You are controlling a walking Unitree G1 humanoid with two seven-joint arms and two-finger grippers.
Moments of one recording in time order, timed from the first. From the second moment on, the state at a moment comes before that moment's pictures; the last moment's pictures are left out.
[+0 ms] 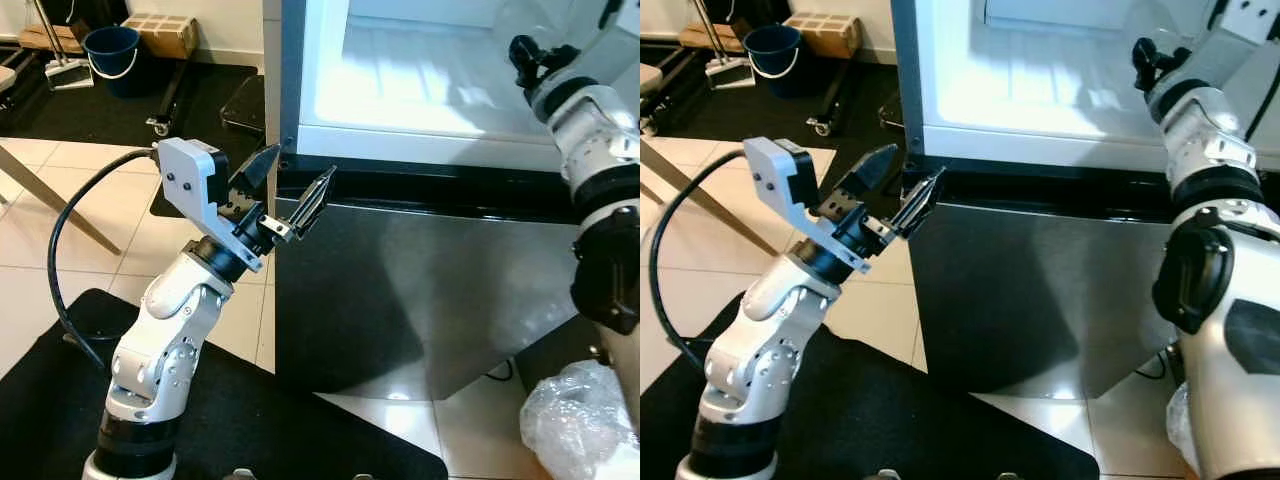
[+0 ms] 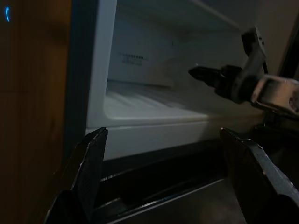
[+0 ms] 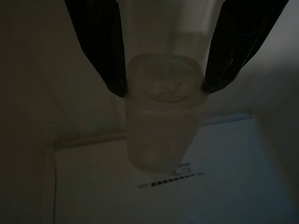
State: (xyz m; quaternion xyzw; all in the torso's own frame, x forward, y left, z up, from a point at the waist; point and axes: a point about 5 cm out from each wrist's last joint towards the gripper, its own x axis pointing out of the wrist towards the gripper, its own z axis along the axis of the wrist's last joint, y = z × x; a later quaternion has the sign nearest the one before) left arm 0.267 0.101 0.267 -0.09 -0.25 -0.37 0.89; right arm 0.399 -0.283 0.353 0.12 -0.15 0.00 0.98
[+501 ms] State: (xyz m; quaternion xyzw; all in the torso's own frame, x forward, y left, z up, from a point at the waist) left arm 0.267 0.096 0.264 -0.12 -0.25 -0.41 0.87; right arm 0.351 -0.342 0.315 0.04 -0.15 0.16 0.97
